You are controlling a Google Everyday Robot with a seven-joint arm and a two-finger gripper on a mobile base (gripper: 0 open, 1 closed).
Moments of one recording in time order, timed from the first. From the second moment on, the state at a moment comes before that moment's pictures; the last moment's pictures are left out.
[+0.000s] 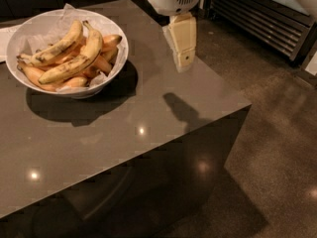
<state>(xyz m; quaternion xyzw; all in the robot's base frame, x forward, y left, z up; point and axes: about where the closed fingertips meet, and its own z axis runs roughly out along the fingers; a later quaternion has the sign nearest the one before) 0.545 -0.017 1.017 -0.83 0.50 -0.14 0.18</state>
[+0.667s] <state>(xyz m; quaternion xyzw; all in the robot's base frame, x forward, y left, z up) 0.558 0.011 1.018 -0.85 0.47 -0.14 0.18</state>
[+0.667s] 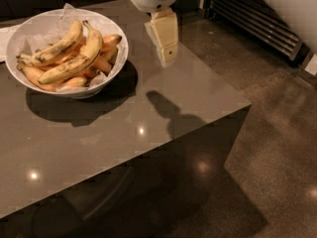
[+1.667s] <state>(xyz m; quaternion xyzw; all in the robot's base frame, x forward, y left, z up) 0.587 0.069 1.010 -0.88 0.42 -0.13 0.17</state>
